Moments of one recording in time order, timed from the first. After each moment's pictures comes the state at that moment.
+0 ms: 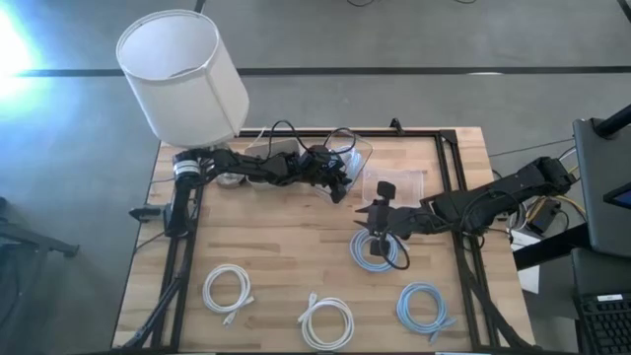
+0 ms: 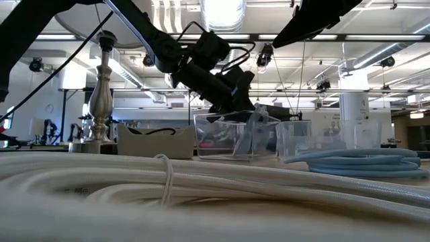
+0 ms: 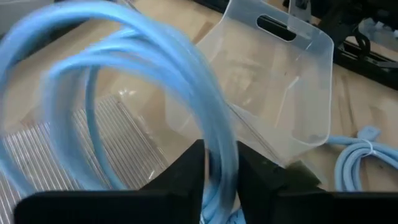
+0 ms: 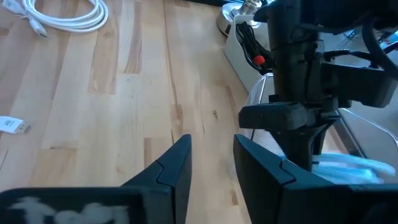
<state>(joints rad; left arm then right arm) 0.29 1.98 1.26 0.24 0.10 -0.23 0.29 1.26 0.91 -0.33 0.49 0.10</state>
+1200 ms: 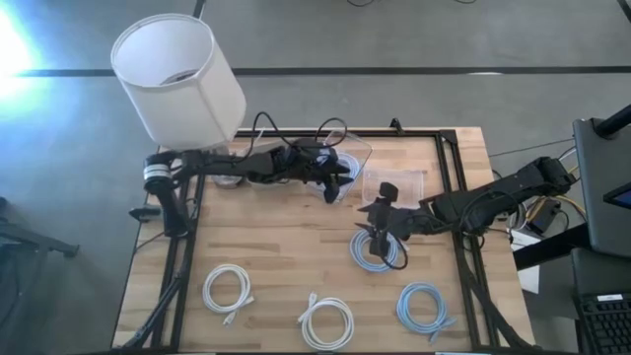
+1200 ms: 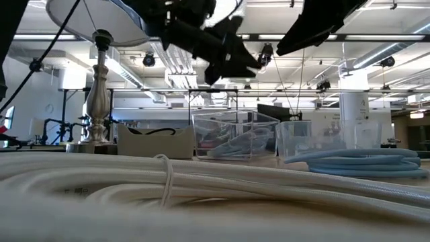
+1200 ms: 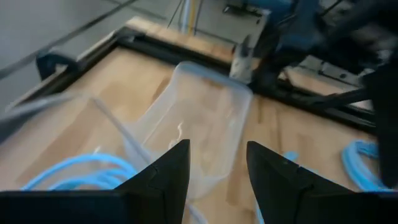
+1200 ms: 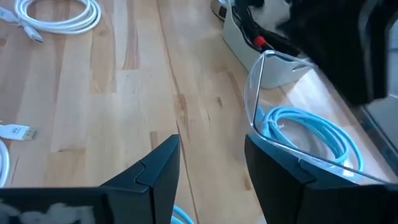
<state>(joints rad) 0.24 1.74 1.25 0.15 0.12 -0.21 0.29 1.26 0.90 -0.36 0.49 0.24</state>
